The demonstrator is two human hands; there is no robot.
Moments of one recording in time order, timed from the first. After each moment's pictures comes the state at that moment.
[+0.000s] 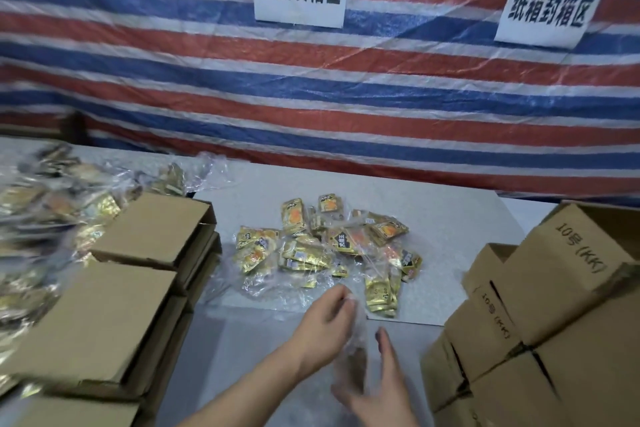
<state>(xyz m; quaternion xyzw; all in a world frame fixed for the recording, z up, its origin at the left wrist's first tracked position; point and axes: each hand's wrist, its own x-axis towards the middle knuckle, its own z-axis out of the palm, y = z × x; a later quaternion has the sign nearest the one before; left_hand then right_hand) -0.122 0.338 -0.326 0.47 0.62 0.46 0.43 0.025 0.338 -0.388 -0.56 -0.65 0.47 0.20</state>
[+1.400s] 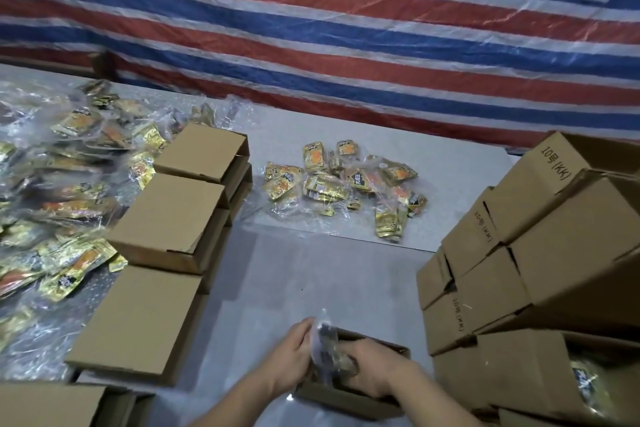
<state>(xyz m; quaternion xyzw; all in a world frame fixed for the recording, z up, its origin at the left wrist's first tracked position) -0.099 0.144 -0.442 0.39 0.65 0.39 0.52 0.058 0.241 -0.383 -0.34 -0.84 0.34 -0.25</state>
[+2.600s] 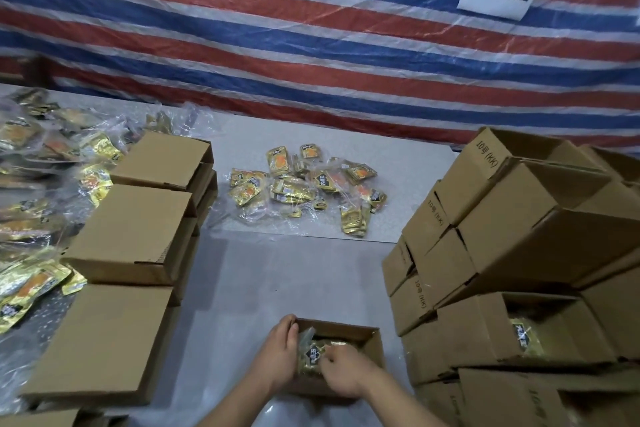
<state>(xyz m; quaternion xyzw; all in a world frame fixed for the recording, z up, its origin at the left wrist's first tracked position) -0.085 0.142 -0.433 0.41 0.73 0.33 0.43 0.058 0.201 -0.395 -0.52 -0.76 0.33 -0.21</state>
